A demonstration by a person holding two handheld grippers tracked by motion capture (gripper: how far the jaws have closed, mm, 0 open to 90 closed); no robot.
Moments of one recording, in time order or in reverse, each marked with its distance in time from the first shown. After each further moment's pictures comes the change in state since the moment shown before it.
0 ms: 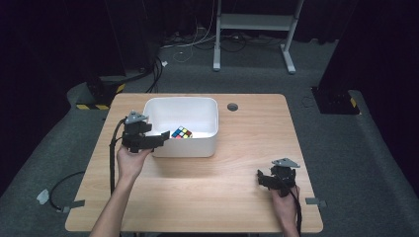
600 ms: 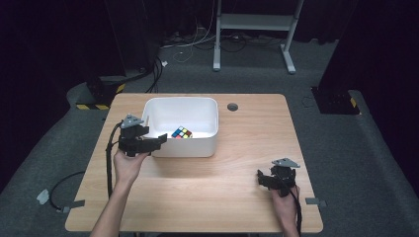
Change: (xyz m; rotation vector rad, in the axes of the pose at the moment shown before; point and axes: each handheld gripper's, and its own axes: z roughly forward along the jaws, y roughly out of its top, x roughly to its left) left arm 0.002 -0.010 -0.009 -0.019 -0.002 -0.010; right arm 0.000 0.000 0.000 0.000 0.000 0.000
